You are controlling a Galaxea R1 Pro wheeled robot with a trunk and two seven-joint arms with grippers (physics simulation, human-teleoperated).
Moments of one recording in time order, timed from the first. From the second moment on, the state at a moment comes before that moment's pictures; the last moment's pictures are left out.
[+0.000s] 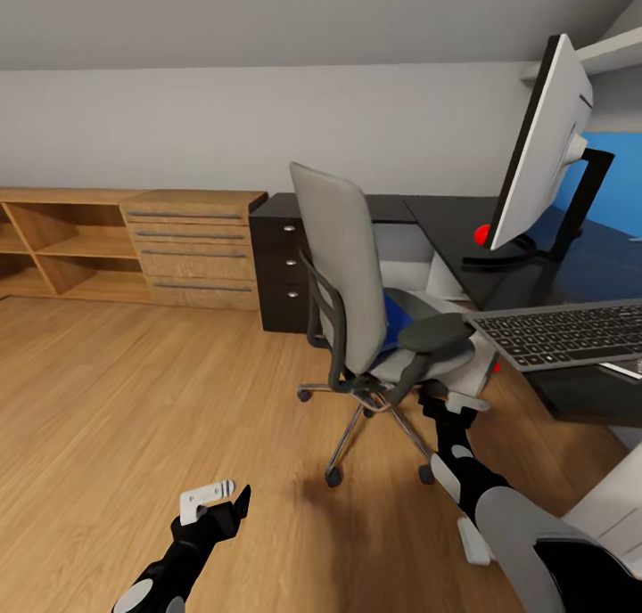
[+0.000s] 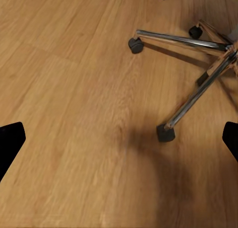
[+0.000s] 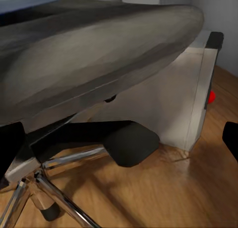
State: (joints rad) left arm 0.05 -0.16 0.02 -1.59 0.16 0.37 0.03; right arm -0.83 -0.02 -0.01 -0.23 -0.14 -0.53 -0.22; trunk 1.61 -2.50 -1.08
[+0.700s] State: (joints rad) left arm 0.05 -0.16 0.02 -1.57 0.16 0.37 0.03; right arm -0.83 -0.02 -0.01 -0.24 -0.15 -0.53 -0.23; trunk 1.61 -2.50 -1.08
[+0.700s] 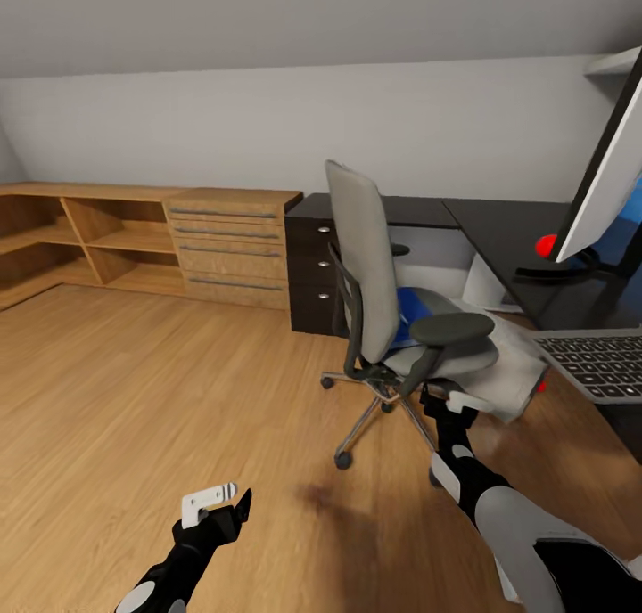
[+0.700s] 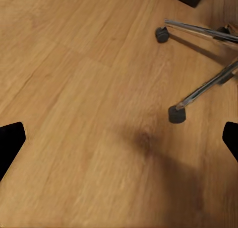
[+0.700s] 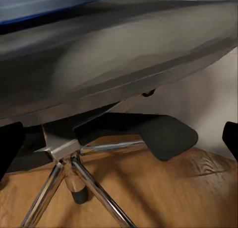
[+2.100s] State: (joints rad) left arm 0.05 -0.16 0.03 -1.57 0.16 0.37 0.03; right arm -0.83 -0.02 -0.01 -0.24 -0.14 -0.53 -0.22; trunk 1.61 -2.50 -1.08
